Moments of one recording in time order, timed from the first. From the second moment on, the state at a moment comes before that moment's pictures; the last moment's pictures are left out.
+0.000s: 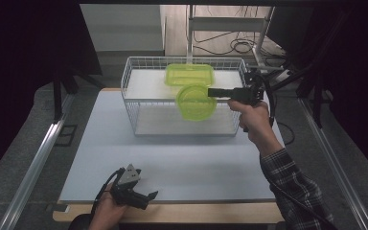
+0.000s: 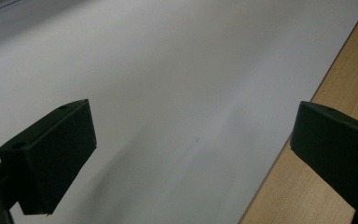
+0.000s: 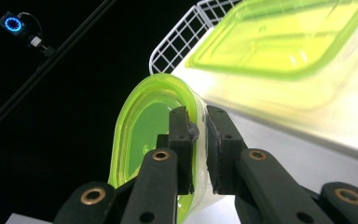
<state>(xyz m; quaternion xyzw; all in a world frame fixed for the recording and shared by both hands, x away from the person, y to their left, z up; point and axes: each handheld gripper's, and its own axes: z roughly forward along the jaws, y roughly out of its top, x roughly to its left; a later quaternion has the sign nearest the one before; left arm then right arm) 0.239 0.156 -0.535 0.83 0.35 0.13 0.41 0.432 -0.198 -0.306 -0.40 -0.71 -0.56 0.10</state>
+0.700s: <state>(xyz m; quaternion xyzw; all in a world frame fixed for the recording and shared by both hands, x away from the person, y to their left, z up) 0.238 0.156 -0.535 0.83 0.35 0.13 0.41 0.470 -0.179 -0.263 -0.43 -0.69 -0.58 0.05</state>
